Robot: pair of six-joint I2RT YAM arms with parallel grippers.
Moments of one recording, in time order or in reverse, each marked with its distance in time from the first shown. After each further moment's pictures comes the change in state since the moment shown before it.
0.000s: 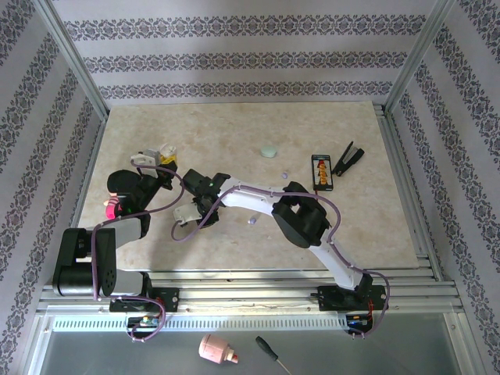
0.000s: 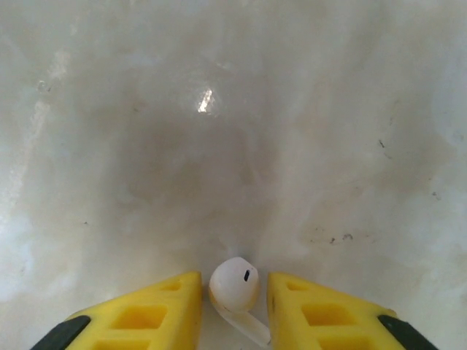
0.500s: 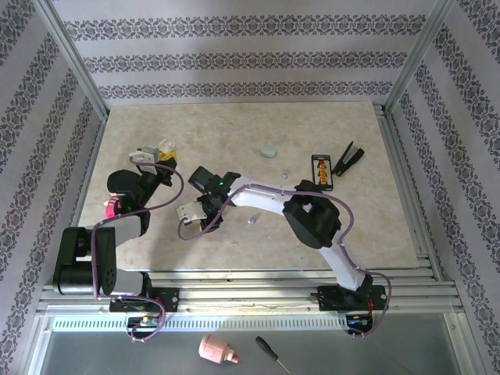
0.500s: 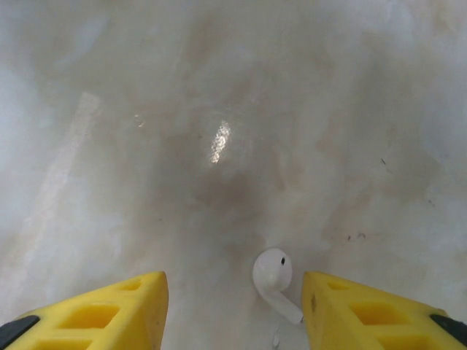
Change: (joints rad) left arm 0.000 0.007 0.027 0.008 -0.002 -0.010; right arm -0.018 -0.098 -0.125 0.072 -0.136 0.007
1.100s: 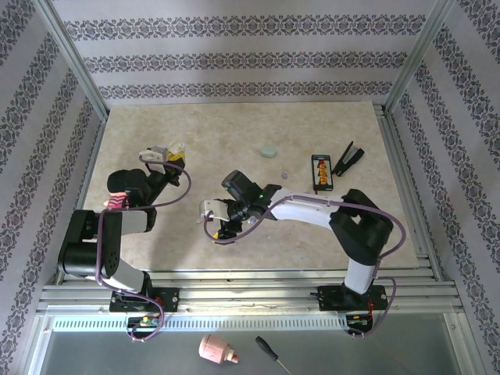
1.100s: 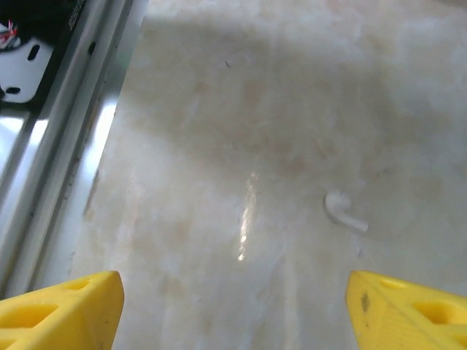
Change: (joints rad) left arm -0.051 0.129 0.024 0.092 -0.011 -0.022; right arm -0.058 -0.418 -0.551 0.377 -0.200 0.319
